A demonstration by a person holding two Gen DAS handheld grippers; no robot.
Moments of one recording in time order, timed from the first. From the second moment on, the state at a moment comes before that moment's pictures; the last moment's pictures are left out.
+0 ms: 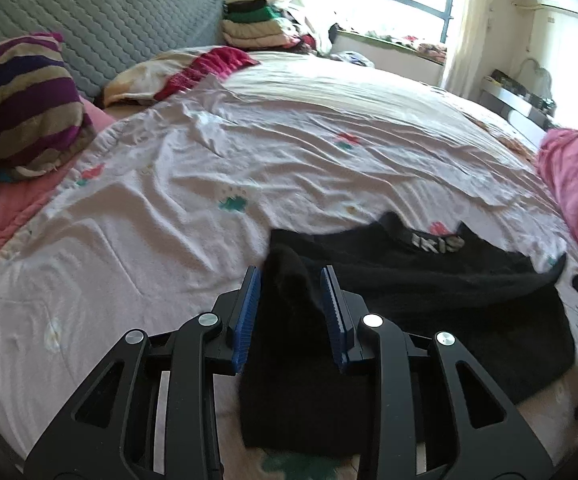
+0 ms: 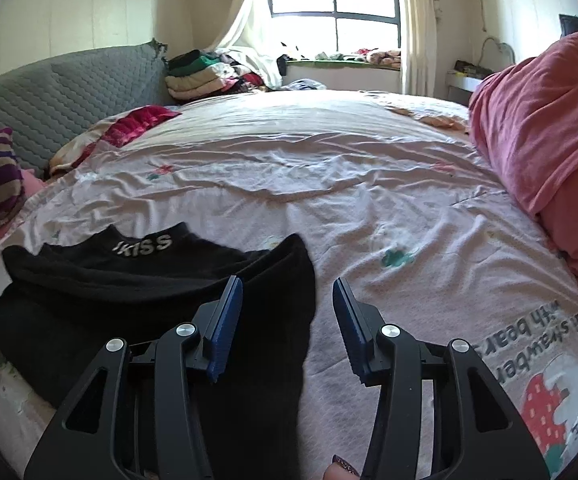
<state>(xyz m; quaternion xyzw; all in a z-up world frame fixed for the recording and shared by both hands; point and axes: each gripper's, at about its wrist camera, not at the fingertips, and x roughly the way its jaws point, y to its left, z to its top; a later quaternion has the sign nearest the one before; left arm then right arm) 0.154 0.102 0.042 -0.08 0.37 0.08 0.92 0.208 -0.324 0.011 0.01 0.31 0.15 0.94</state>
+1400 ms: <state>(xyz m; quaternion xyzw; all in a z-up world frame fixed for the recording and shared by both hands) 0.243 0.130 -0.019 -0.14 0.45 0.08 0.88 0.284 -0.331 -0.033 0.06 0.42 0.15 0.89</state>
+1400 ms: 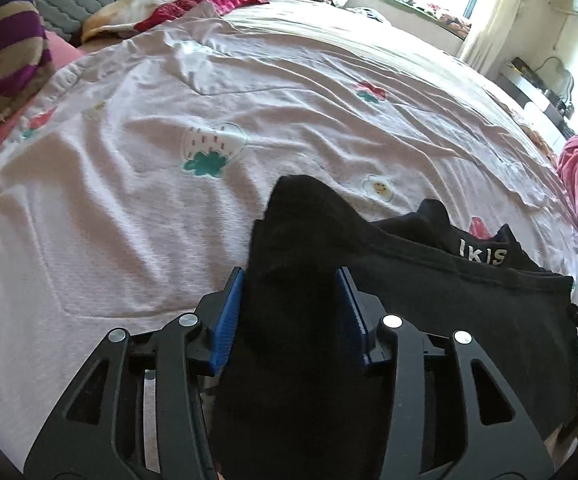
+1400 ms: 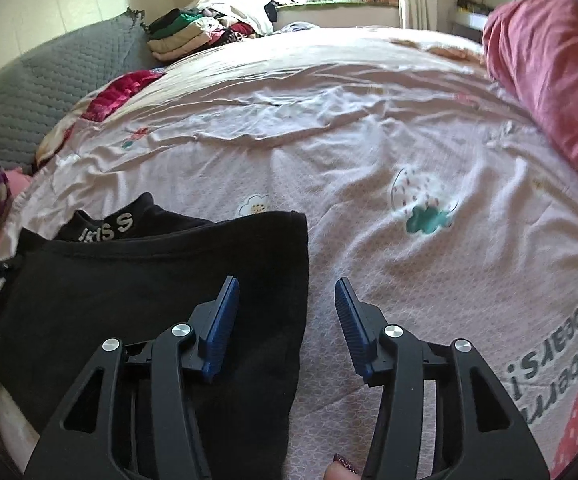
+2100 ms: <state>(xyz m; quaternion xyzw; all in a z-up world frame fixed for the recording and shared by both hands) 0.242 0.137 -0.031 -0.11 0.43 0.12 0.89 0.290 -0.323 -0.039 0.03 0.41 0.11 0.91</state>
